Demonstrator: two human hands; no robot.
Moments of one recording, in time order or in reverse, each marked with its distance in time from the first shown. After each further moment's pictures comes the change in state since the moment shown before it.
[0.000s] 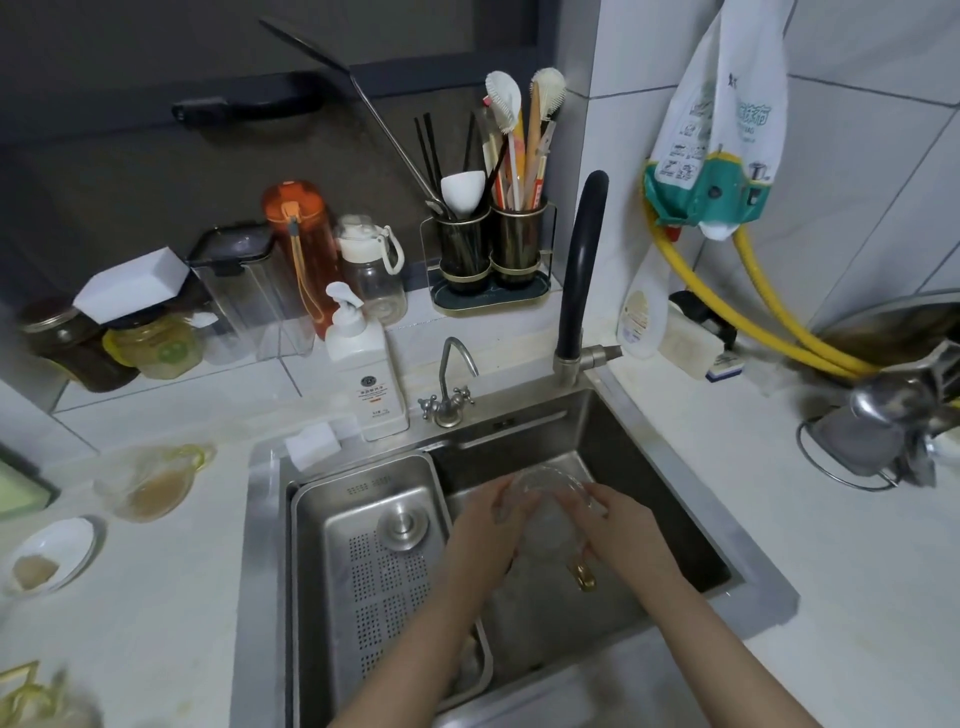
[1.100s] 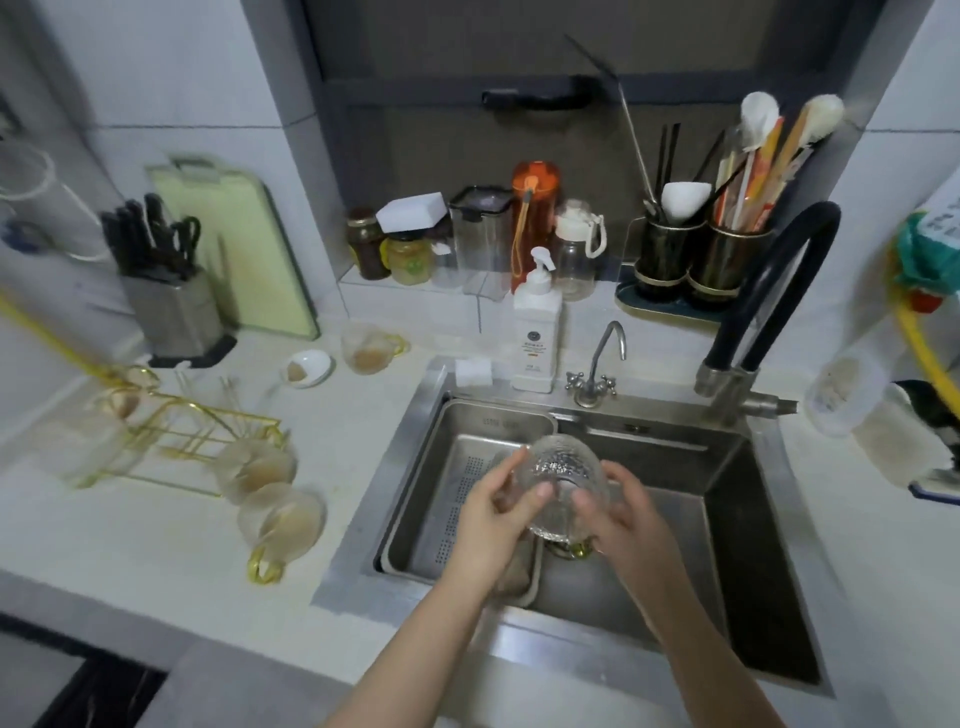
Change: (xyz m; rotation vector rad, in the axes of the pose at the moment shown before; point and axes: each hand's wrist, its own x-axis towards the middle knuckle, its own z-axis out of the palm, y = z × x) left_hand -0.118 0.013 -0.006 -0.535 0.557 -0.087; right_hand -0.054 -0.017 0.010 0.231 -0.383 -0.381
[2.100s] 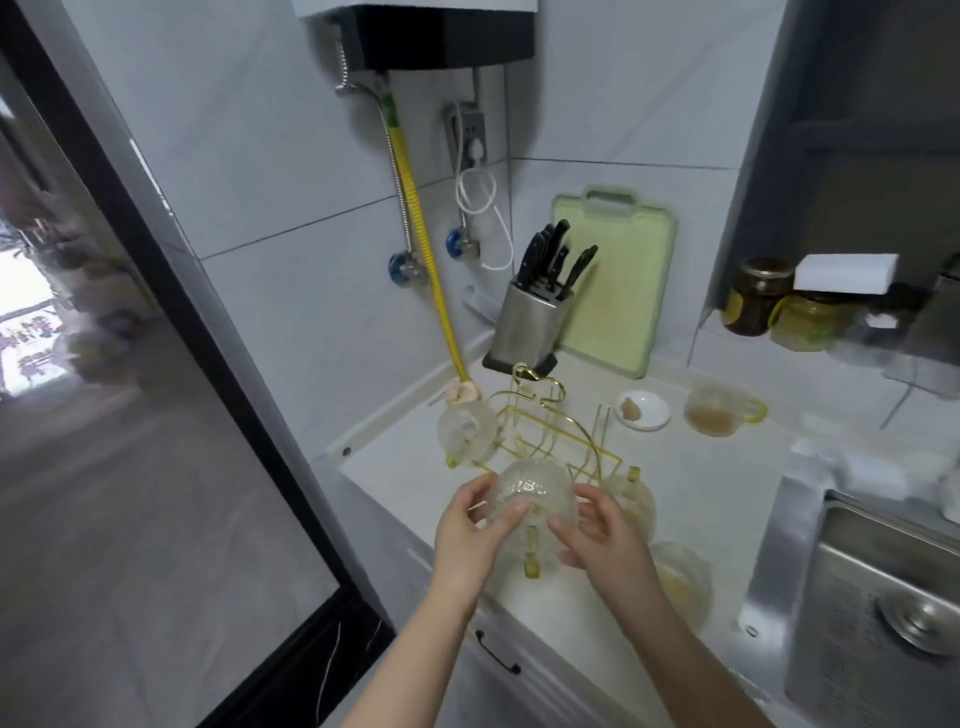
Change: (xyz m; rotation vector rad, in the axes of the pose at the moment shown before) left_hand -0.064 0.000 -0.476 -0.003 0.627 0.023; right_hand -0.039 -0.131 0.471 0.157 -0.476 -0.070
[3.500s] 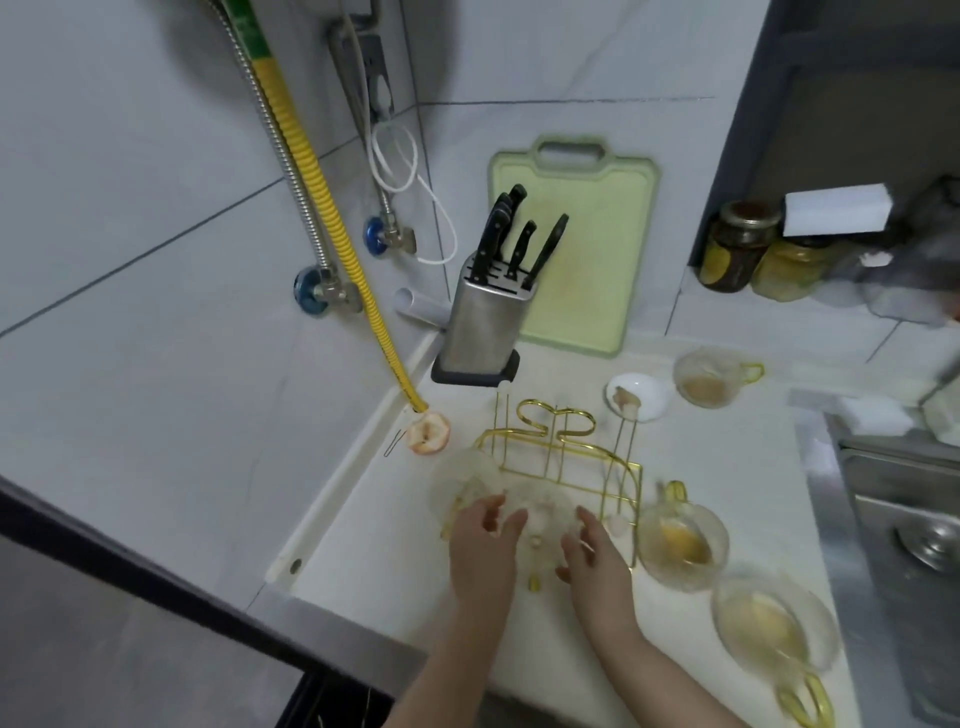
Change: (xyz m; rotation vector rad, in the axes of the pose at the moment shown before) left_hand 0.201 -0.056 -0.014 0.328 -0.136 -0.029; right_hand 0.153 0.080 0.113 -0.108 0.493 0.223
